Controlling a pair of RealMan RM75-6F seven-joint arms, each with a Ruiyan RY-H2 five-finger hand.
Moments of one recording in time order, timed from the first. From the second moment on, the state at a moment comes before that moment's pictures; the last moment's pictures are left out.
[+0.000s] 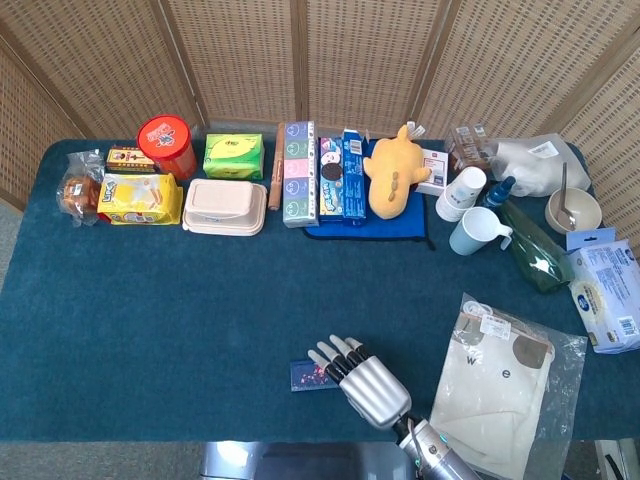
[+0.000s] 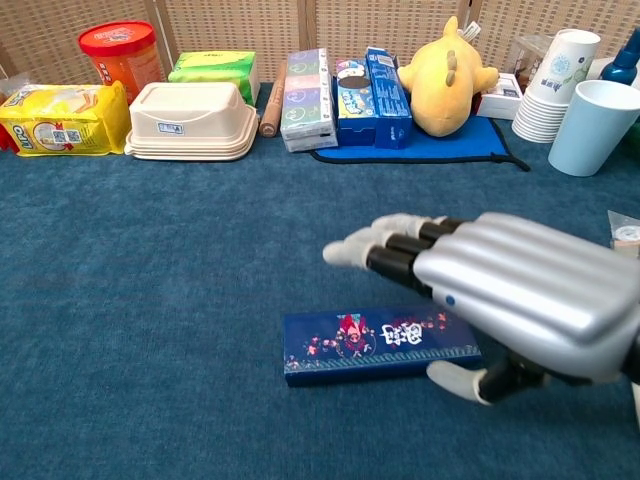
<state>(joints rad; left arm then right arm) 0.27 -0.95 0.11 -1.63 1.74 1.86 -0.28 0.37 -1.54 -0.02 -1.95 -1.53 1.03 -0.81</state>
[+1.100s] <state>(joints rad) 0.28 -0.96 0.12 -1.60 1.71 1.86 -0.31 0.58 -1.59 0.06 -1.94 -1.09 0.94 -0.91</state>
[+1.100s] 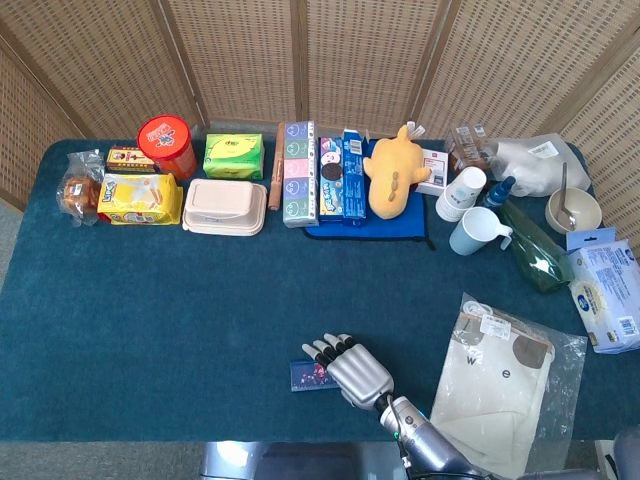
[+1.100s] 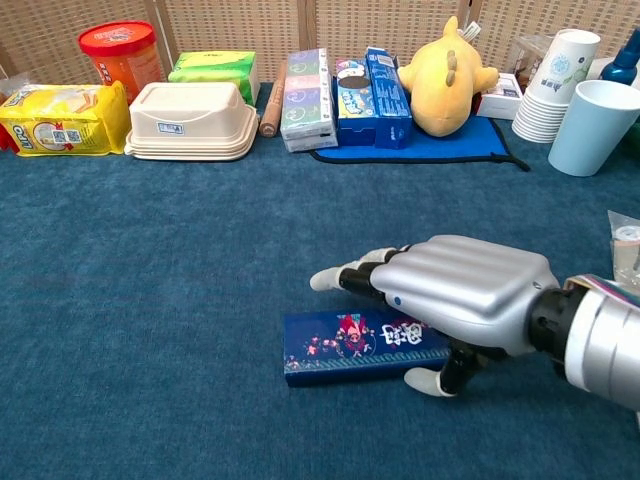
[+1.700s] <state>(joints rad) 0.28 -0.97 0.12 -1.60 1.71 1.84 -0.31 0.62 -1.58 0.07 -1.94 -1.11 1.01 -0.78</state>
